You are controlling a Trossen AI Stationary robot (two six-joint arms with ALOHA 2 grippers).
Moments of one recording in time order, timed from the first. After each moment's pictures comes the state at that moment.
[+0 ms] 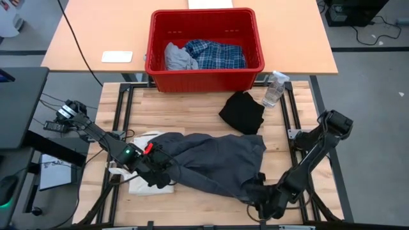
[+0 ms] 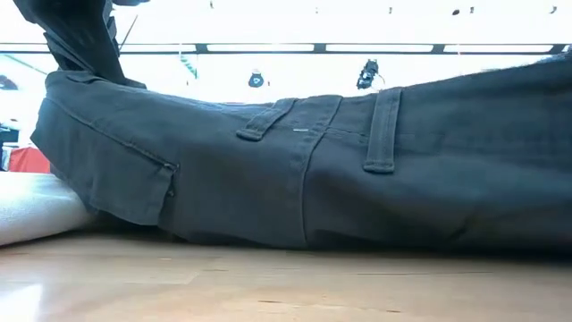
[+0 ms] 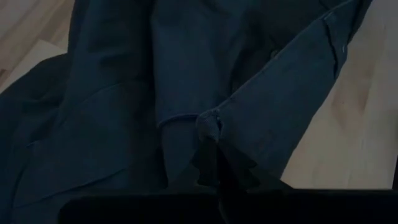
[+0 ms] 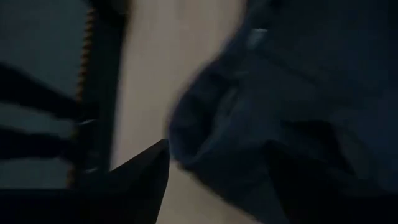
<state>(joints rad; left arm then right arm) -0.60 1.33 0.97 -0.73 -0.43 -0.98 0.90 1.62 0.96 -0.40 0.39 0.89</state>
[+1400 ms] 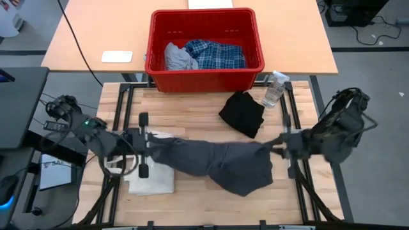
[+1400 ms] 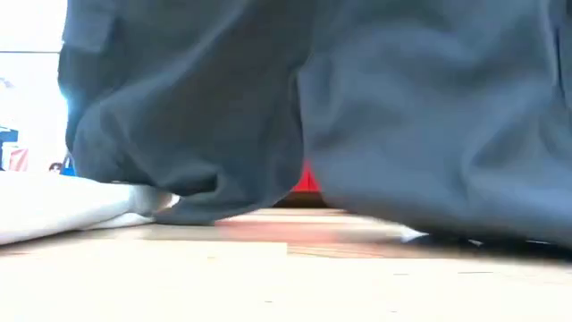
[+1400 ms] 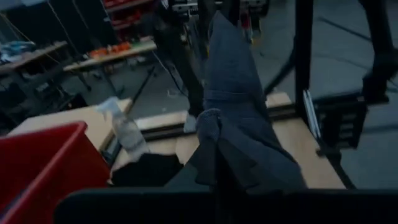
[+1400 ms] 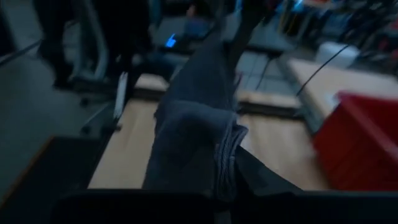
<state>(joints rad) -0.63 1.18 1.45 -0.51 -0.73 0.05 0.78 1.20 1.59 -0.83 0.77 0.18</state>
